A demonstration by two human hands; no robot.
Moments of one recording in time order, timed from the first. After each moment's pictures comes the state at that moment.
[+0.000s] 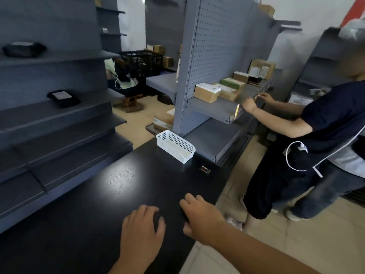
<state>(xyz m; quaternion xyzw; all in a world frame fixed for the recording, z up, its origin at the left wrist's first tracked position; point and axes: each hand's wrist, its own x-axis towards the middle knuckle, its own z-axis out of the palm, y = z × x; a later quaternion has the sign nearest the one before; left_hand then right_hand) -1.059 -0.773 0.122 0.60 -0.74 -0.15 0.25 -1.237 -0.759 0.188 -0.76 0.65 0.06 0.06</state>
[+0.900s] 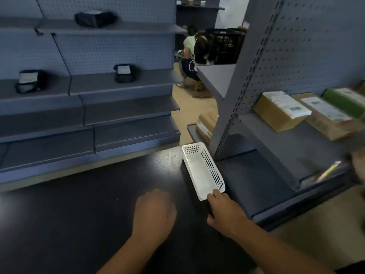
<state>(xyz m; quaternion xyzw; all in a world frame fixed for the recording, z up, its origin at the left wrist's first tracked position) -1.248 -1.032 0.099 0.76 -0.62 -0.07 0.18 -1.455 -1.114 0.105 -0.85 0.51 0.11 0.10</state>
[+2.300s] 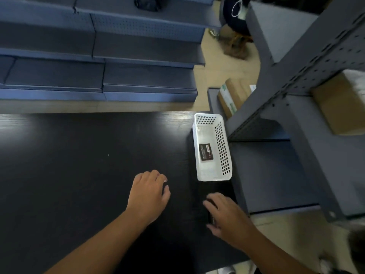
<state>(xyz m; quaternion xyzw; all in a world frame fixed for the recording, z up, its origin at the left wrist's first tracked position) -1.263 -1.067 0.023 0.79 -0.58 -0.15 0.12 -1.529 -1.157 0.018 -0.95 0.26 0.13 0.09</state>
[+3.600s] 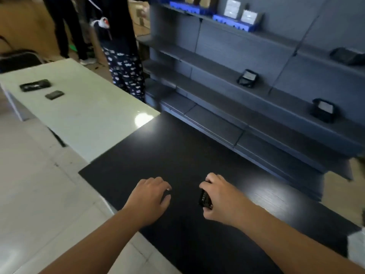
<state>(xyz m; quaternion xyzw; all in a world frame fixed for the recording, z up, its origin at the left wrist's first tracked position) -1.019 -0.637 0.108 0.93 -0.33 -0.08 0.14 -1.100 -0.858 0.175 -0.99 -0.06 0.12 0.03</state>
